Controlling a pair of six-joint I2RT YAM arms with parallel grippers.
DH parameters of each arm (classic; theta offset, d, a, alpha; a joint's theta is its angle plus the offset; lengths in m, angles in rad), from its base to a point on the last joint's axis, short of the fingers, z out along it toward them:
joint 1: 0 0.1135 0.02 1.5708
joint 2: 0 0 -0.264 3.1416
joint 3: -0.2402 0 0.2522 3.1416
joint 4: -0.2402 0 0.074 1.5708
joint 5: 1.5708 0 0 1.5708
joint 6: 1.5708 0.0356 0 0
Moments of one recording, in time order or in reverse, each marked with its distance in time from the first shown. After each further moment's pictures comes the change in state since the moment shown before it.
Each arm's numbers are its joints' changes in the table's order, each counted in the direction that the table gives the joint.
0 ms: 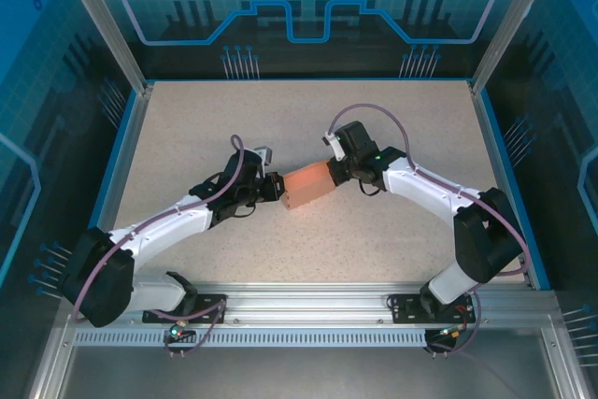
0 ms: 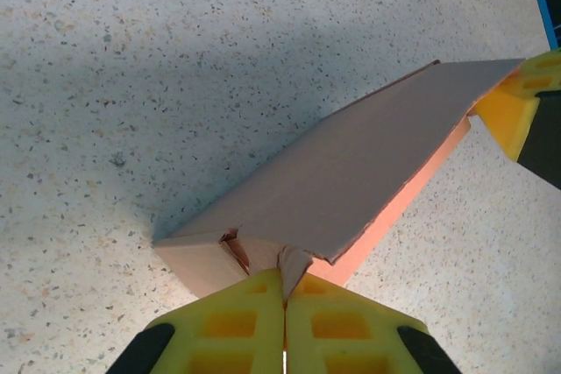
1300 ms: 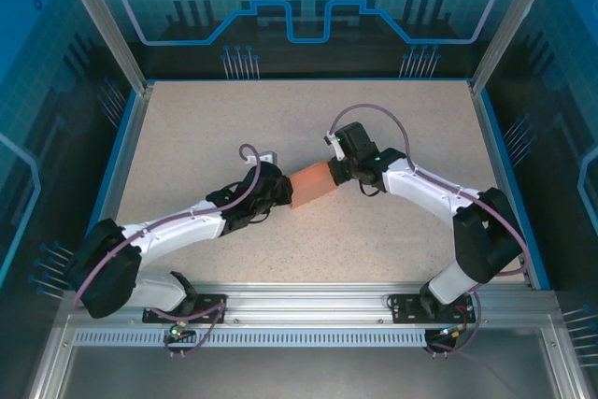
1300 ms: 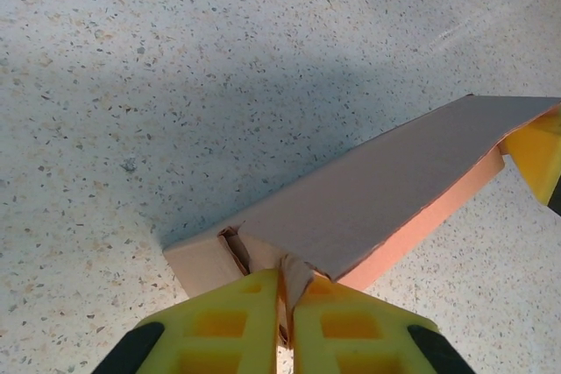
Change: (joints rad) left arm -0.163 -0.054 0.004 0.059 -0.307 -0.154; right arm 0.002 0.000 0.012 0.018 0.040 0.024
